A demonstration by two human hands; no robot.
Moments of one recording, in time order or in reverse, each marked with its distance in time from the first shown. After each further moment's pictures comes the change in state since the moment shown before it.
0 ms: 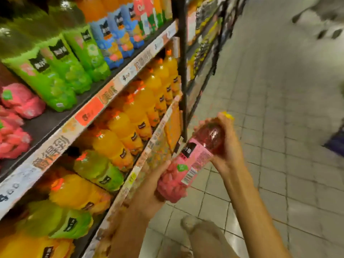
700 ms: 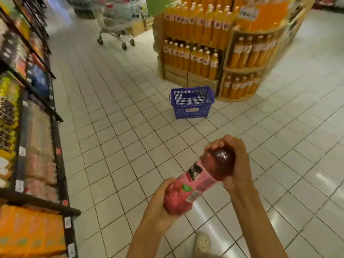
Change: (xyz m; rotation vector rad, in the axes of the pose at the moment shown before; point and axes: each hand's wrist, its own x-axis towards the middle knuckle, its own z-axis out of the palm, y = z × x) left_hand 0.107 -0.210 0.357 0.340 -0.378 -0.709; right_hand -0.220 -0.270 -0.286 -0.001 0.603 -0.961
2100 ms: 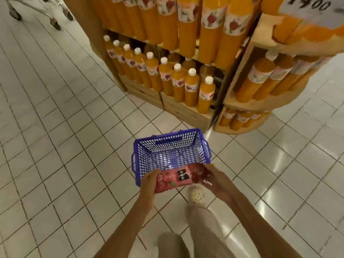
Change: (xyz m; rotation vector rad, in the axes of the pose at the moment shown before) left_hand 0.882 0.518 0.412 0.561 0.370 0.121; right_hand 1.007 0.059 -0.294 -0.267 0.460 0.751
